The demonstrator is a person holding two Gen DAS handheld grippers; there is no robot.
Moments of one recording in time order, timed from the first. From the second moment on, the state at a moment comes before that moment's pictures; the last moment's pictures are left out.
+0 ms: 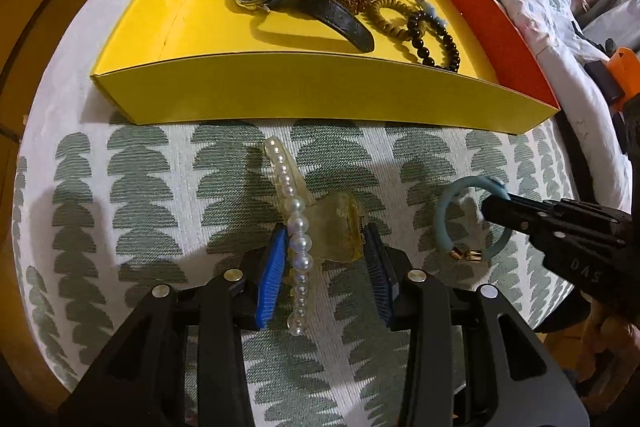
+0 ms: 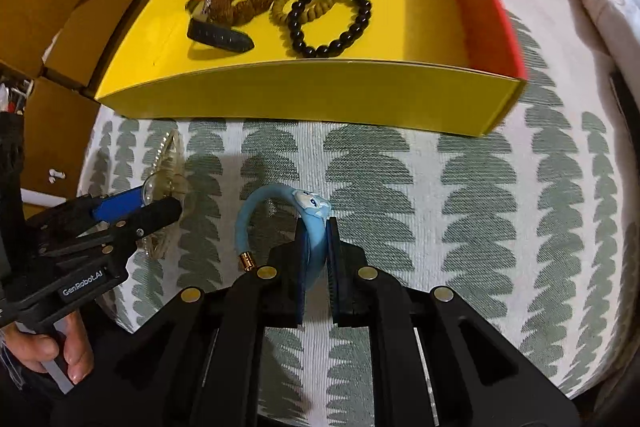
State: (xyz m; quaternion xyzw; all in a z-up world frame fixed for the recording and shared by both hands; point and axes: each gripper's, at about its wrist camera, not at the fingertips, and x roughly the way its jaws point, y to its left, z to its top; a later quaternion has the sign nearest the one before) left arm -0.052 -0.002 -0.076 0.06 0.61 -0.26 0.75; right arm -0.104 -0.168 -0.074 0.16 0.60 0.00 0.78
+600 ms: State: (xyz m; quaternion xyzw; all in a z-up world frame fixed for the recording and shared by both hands) left arm -0.049 0.017 -0.039 0.01 0.59 -0.30 0.75; right arm -0.111 -0.177 -0.031 0.14 0.55 -0.01 0.82
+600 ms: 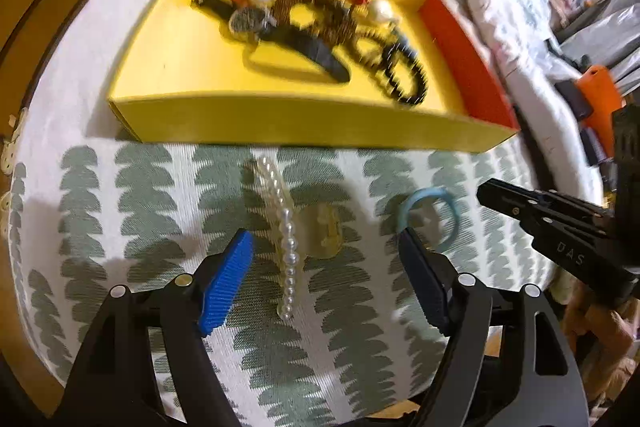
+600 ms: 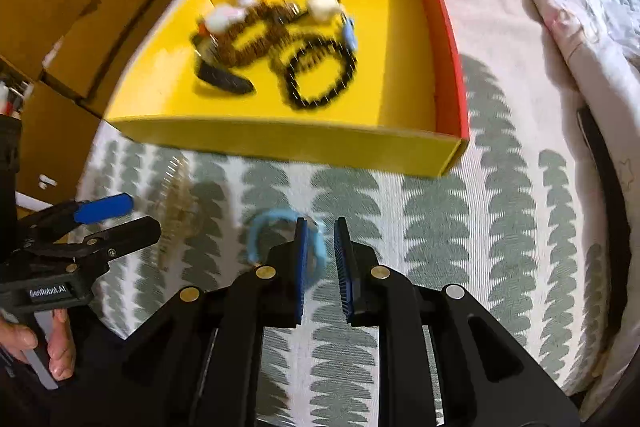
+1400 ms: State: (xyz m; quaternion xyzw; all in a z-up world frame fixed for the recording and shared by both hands) left arm 0.100 -0.007 -0.060 -0.04 0.64 -0.22 0.73; right arm -0.001 -0.189 -0.030 0.18 0.50 0.01 0.85
